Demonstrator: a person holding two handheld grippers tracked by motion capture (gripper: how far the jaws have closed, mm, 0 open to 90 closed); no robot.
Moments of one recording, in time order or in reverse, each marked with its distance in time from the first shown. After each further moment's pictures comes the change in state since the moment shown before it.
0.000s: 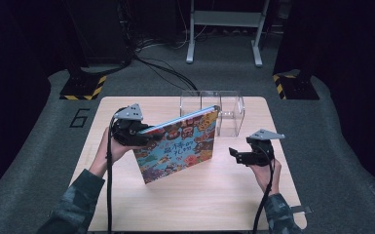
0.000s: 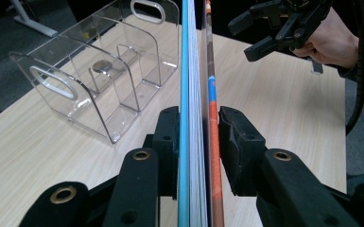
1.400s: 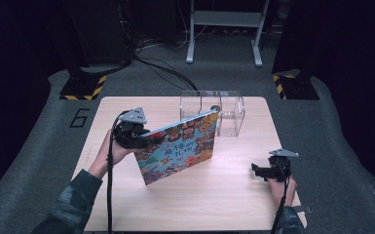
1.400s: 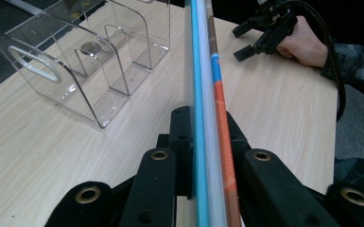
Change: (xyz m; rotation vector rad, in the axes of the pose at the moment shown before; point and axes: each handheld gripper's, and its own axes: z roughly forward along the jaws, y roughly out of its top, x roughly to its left) left arm -0.008 0.000 0.004 0.050 -0.020 -0.018; right arm -0.072 -0.097 0.014 0.151 -0.207 0.159
